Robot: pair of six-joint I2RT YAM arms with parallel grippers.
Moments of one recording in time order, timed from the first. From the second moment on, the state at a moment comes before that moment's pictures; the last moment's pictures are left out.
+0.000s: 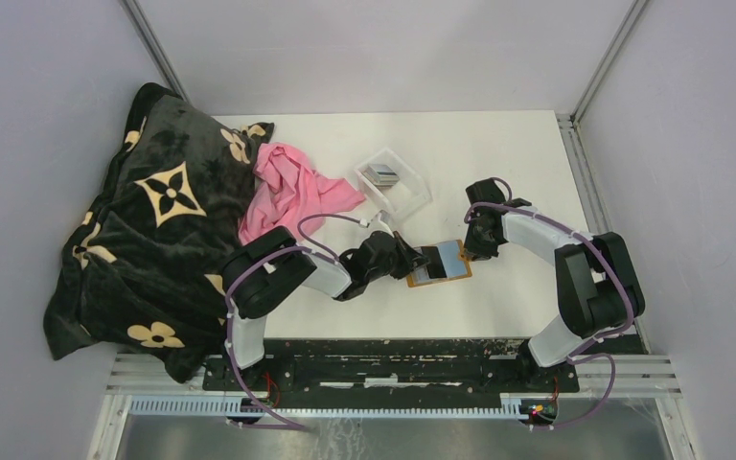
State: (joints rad) left arm -0.92 1.94 0.78 0.70 -0.03 -1.25; right arm 0.30 1.60 0.92 -0.57 0.11 0.58
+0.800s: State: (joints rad) left arm -0.92 2.01 0.79 0.81 -0.04 -1.29; right arm 0.30 1.62 0.92 -0.56 0.11 0.59
